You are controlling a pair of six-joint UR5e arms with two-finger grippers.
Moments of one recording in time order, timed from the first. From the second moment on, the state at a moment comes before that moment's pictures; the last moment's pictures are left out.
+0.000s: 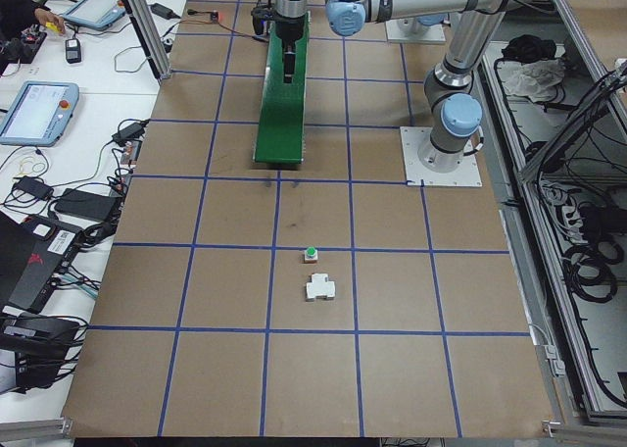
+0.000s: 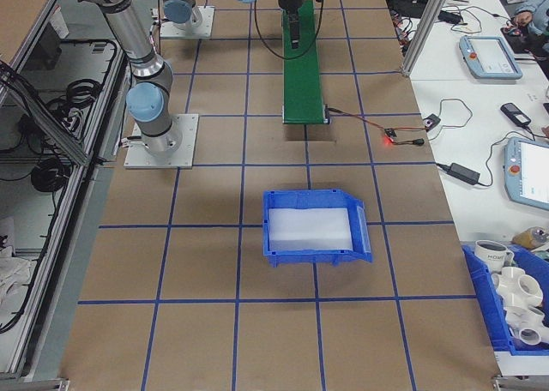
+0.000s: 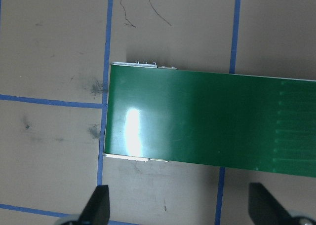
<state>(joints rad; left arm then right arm) -1.48 -1.56 -1.69 -1.36 1.69 0.01 1.60 -1.64 1.62 -1.68 -1.62 -0.03</state>
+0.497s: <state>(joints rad) -1.46 -1.56 -1.69 -1.36 1.69 0.02 1.60 -1.64 1.62 -1.68 -1.62 -0.03</state>
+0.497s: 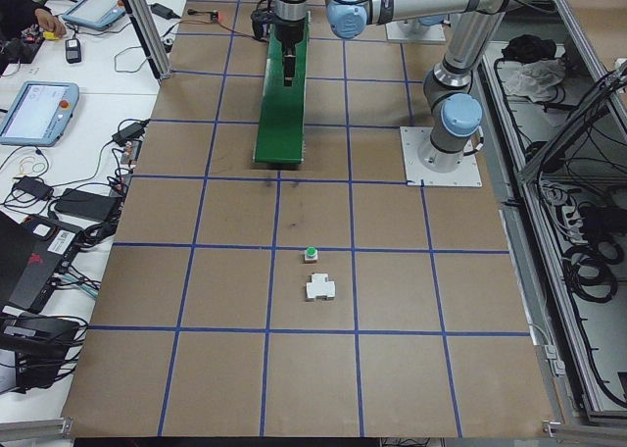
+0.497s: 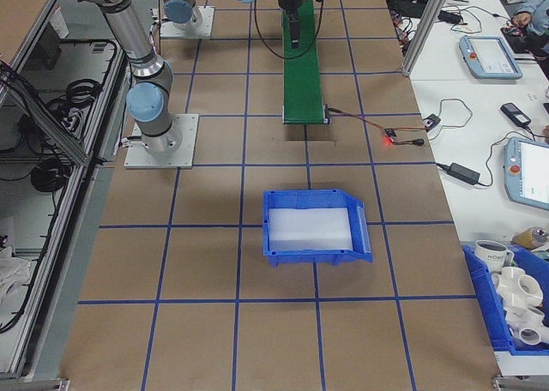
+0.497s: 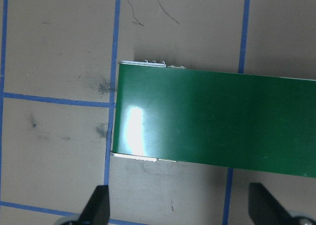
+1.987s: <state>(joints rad) -0.74 -1.93 -1.68 -1.19 1.68 0.71 1.60 -1.64 1.63 -1.68 -1.62 -0.03</state>
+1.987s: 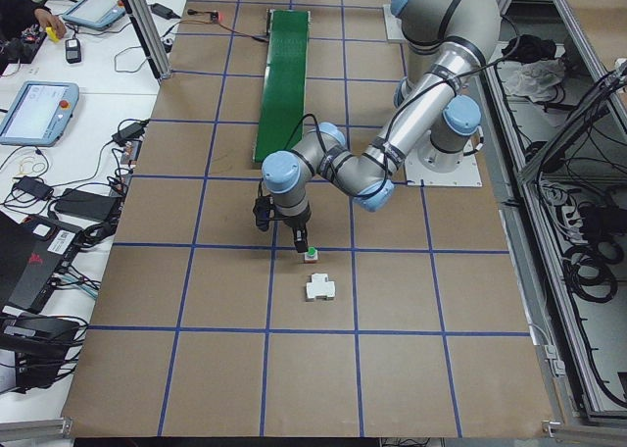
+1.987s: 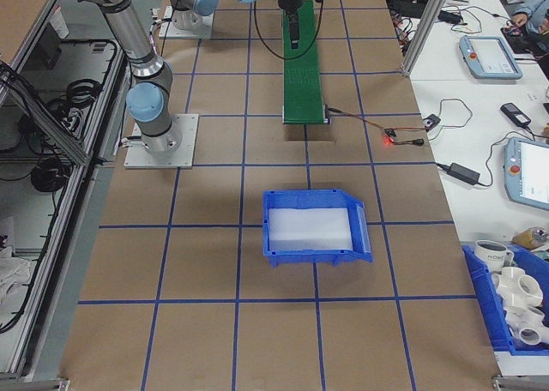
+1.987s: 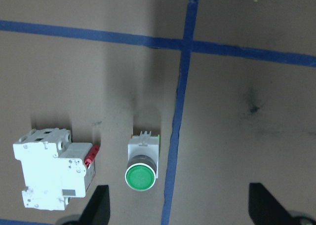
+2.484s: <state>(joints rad) -0.74 -2.01 -1.69 -1.16 1.68 0.71 1.60 -1.64 1.63 -1.66 -1.62 -0.03</state>
